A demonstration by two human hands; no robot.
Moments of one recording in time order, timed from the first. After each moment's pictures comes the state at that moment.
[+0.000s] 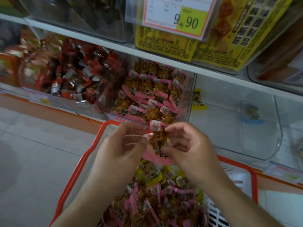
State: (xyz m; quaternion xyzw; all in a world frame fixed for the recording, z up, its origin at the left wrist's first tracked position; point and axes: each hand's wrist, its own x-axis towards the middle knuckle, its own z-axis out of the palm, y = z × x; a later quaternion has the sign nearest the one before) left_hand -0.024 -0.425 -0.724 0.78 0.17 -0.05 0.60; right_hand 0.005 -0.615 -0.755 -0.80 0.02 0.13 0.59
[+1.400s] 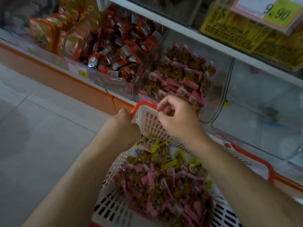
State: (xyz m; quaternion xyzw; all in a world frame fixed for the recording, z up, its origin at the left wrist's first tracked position) left_hand -0.011 -0.339 -0.745 0.90 0.24 -0.21 0.30; right_hand 0.045 -0.508 -0.751 -0.90 -0.10 0.14 0.41
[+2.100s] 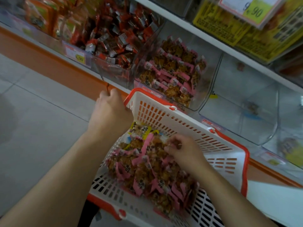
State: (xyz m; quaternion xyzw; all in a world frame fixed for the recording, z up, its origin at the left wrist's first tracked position) left_hand -0.044 -0.340 -0.737 0.91 0.26 -0.10 0.30; right_hand -0.059 -0.583 -0.789 -0.89 0.05 0.29 0.34
